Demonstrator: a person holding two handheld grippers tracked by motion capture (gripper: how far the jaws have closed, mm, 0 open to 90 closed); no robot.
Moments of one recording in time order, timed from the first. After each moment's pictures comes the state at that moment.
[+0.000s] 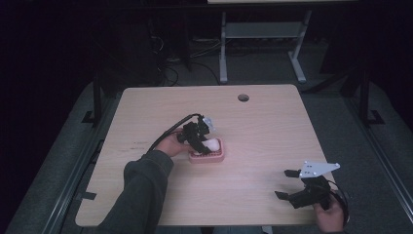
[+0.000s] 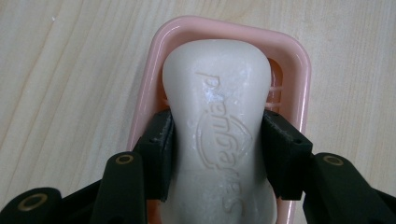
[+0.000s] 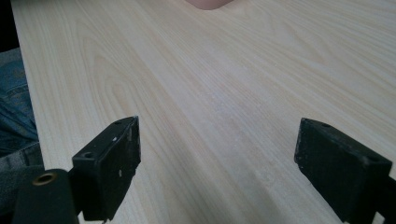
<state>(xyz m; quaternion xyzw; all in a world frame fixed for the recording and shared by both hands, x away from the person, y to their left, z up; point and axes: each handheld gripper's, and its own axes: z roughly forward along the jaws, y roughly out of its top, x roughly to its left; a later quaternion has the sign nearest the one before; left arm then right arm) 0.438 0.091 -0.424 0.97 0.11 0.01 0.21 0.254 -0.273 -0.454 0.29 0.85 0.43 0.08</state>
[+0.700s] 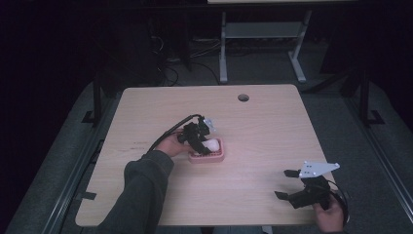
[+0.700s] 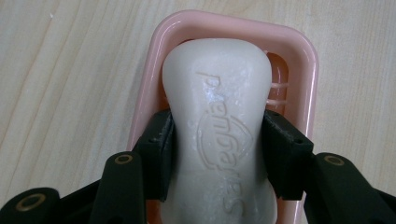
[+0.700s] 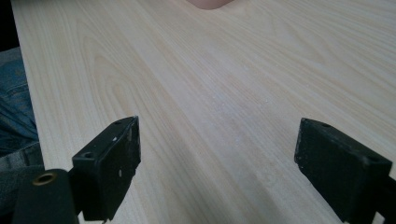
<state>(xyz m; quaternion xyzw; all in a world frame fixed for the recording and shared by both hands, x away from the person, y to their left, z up) 0.437 0.090 -0.427 0.97 0.11 0.01 0.20 0.254 -0.272 -0.454 0.29 0.85 0.43 0.08</state>
